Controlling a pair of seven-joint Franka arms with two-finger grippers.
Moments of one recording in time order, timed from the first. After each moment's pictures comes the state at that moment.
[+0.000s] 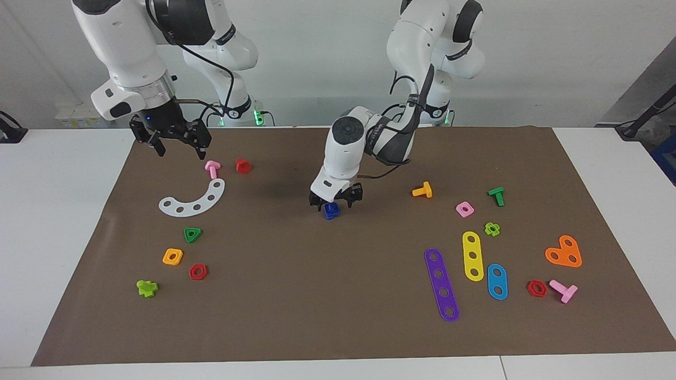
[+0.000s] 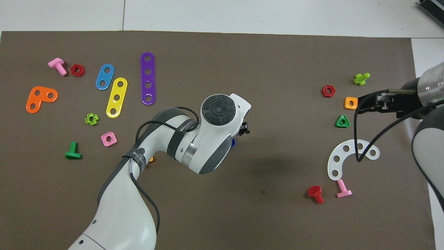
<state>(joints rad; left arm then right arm) -0.71 0.49 0.01 -1.62 -0.12 2.13 -0.74 0.01 0.00 0.06 -1.62 -0.02 1.64 0.19</state>
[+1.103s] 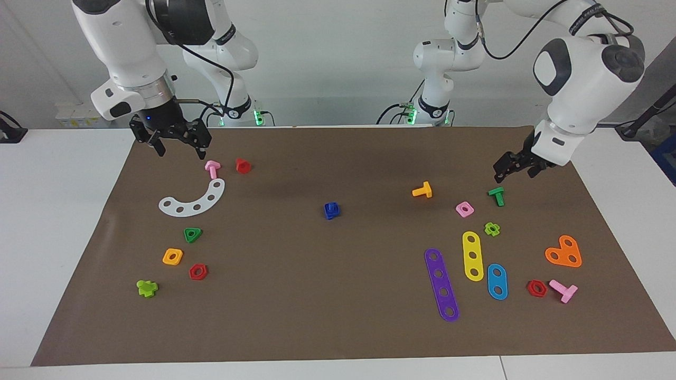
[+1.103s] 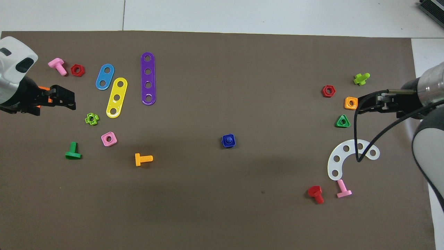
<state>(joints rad) -0.07 0.06 0.02 -1.66 -0.01 1.67 -0.13 0.01 0.00 0.06 -1.62 -0.02 1.64 0.19</state>
